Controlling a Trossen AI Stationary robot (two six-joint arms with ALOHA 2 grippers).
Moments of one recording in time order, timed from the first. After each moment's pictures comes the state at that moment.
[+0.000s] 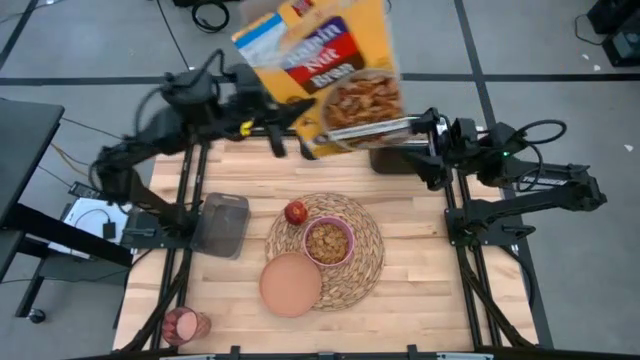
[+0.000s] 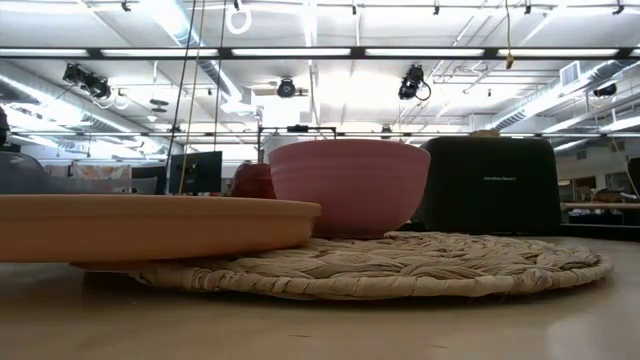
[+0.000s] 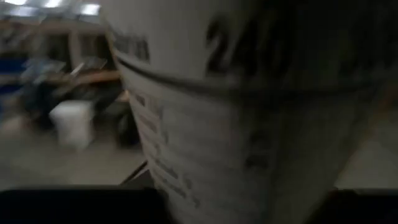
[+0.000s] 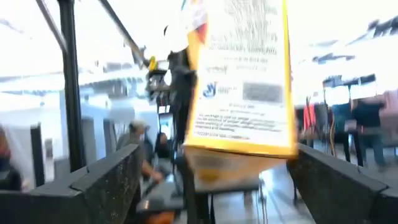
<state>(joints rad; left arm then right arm) 0.13 1.49 2.02 -0.41 -0.22 -0.02 -0.12 0.80 0.86 0.40 -0.08 0.13</state>
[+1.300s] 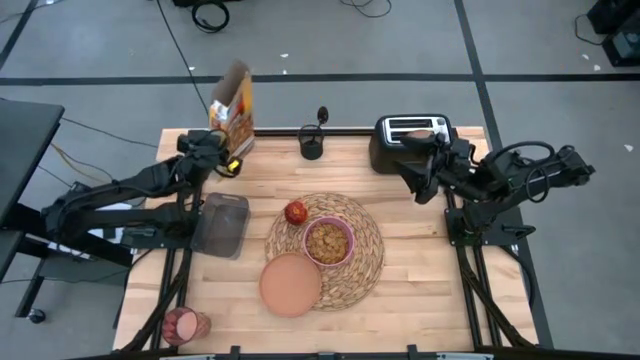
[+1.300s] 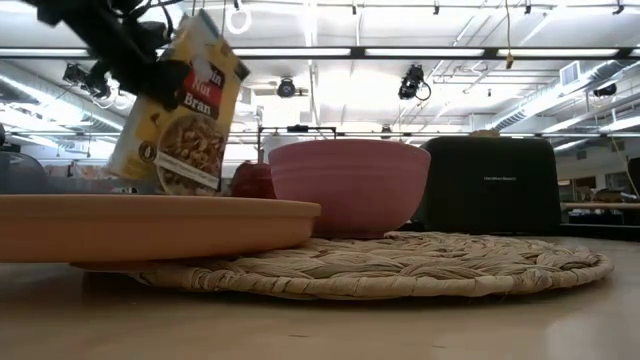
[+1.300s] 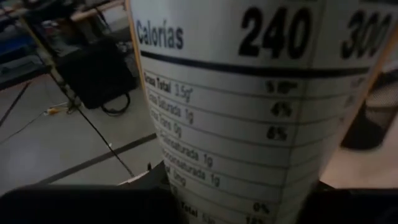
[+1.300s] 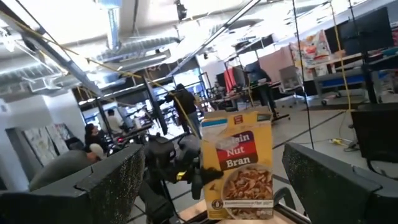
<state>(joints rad) 0.36 0.75 0.63 -0.43 -0.91 -0.23 0.29 0.83 0.86 0.32 0.69 0.11</state>
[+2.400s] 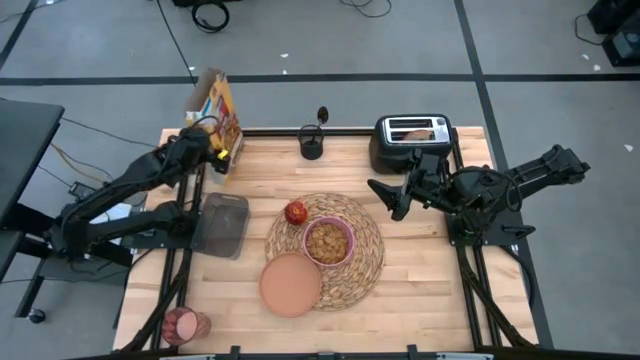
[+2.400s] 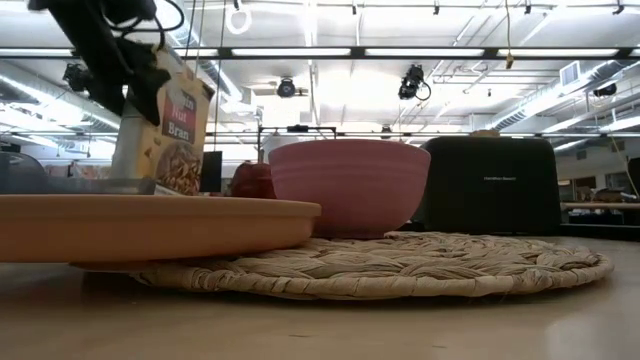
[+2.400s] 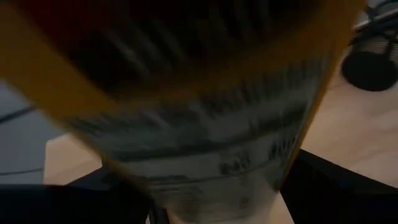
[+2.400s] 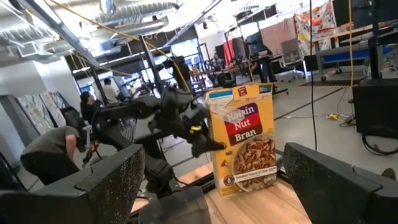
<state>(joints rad) 0.67 0.74 0.73 -0.77 -0.53 -0.28 0.32 0.99 0.86 0.31 0.71 0.18</state>
